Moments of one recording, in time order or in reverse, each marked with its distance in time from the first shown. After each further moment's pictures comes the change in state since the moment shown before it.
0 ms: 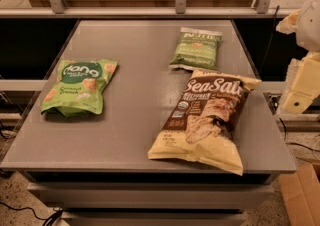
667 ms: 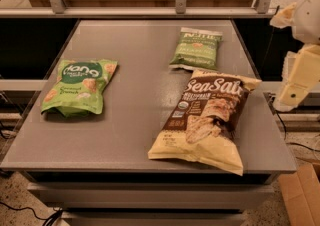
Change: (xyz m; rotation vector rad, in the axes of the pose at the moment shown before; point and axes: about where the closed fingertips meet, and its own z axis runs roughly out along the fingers) arm -0.008 -0.012 0.001 -0.005 -0.032 -0.038
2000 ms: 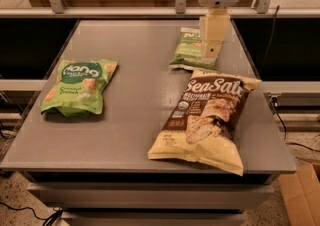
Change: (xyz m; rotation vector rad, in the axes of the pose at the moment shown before) arm -0.145 -0.094 0.053 0.053 -0.036 -0.386
